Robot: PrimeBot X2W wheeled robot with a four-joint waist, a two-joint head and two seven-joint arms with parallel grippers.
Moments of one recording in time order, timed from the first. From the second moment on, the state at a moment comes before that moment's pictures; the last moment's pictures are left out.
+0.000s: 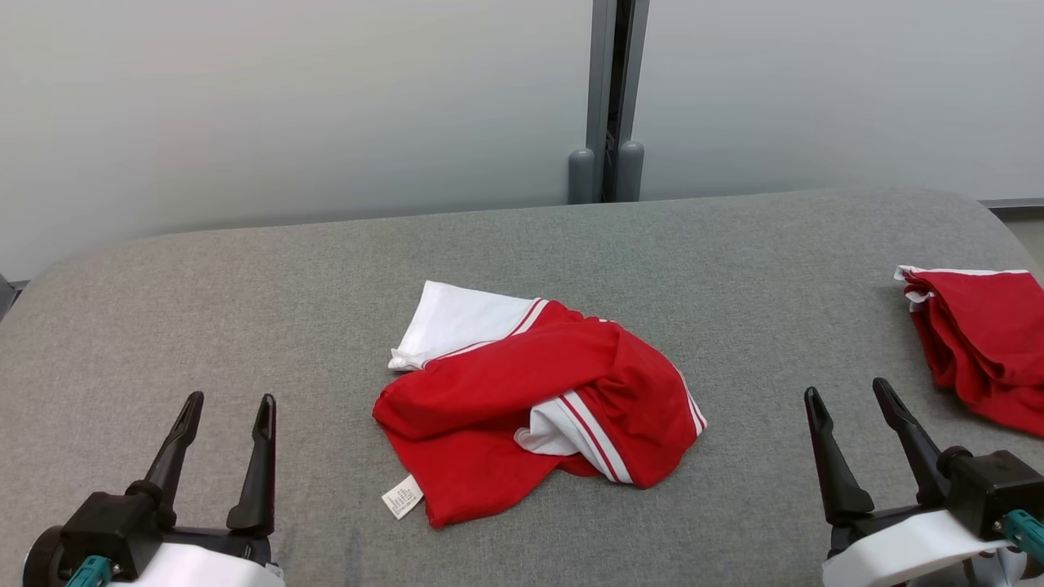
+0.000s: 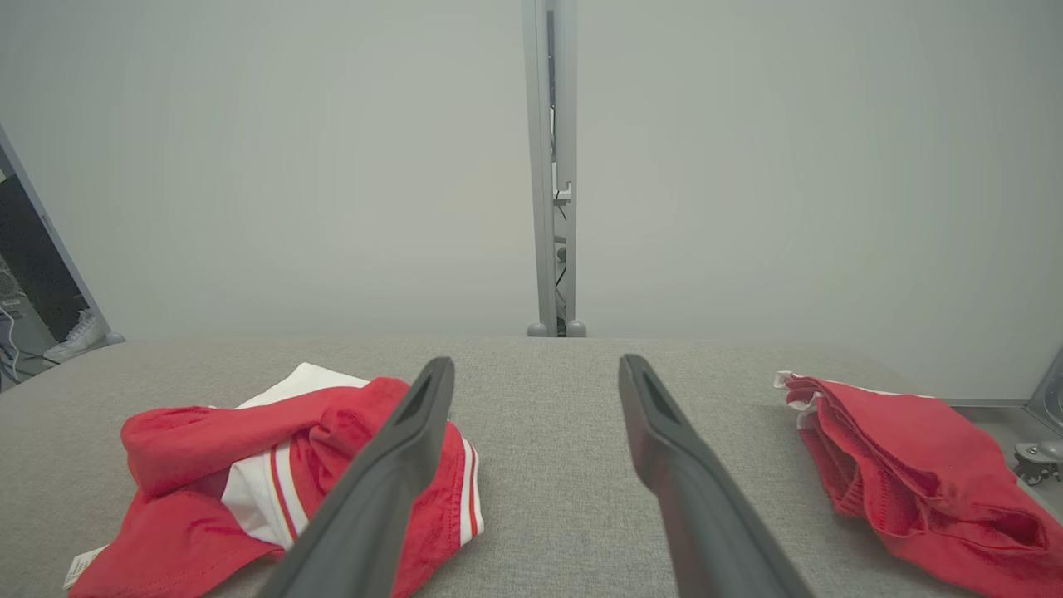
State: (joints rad) left arm 0.08 0.34 -0.20 -0.07 -0.43 0.14 -0.19; right arm 0.08 -0.05 0.04 -0.12 0.15 0.13 0.00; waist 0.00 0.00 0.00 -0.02
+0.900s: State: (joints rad) left arm 0.06 0.34 -0.22 -0.06 -0.44 0.14 -0.19; right arm 0.08 -0.05 0.03 -0.11 0.16 0.13 0.00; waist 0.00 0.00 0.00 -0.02
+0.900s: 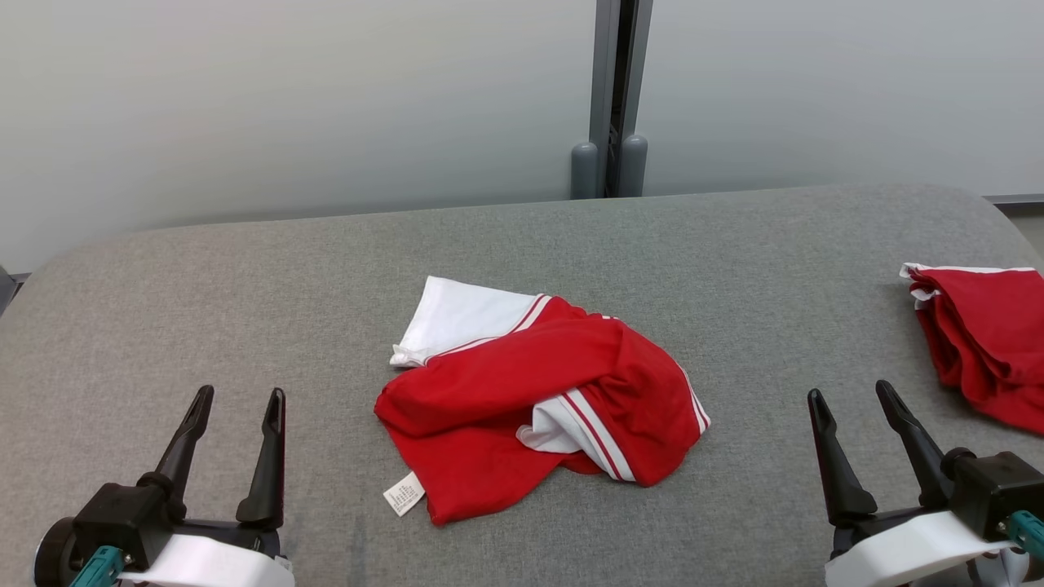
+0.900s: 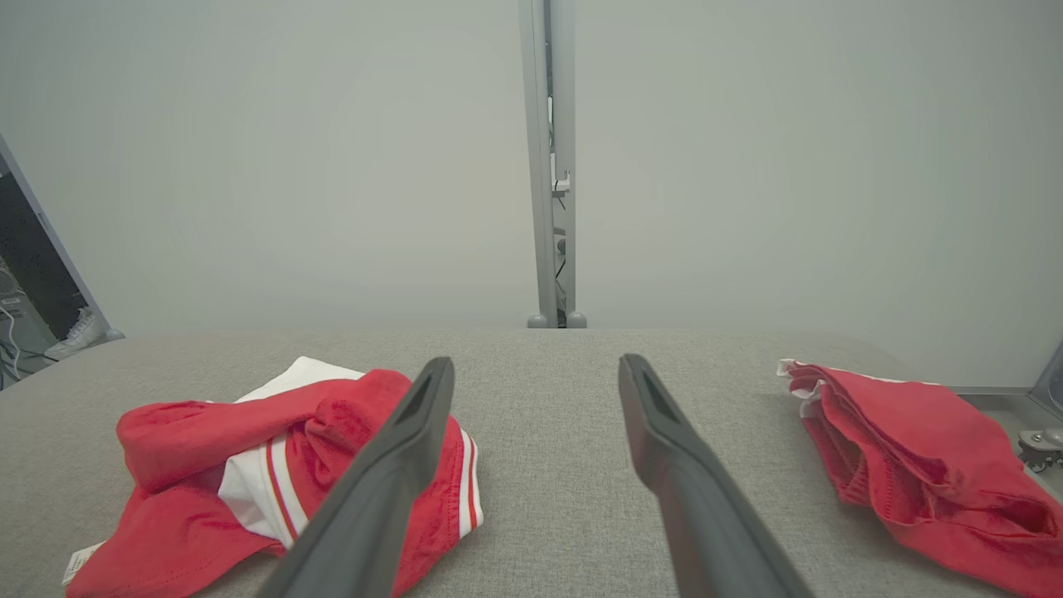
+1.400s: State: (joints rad) left arm 0.01 0.33 -0.22 -0.05 -0.44 0.15 -0.21; right arm -0.03 -0.10 0.30 -0.02 0.18 0.13 0.14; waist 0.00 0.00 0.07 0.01
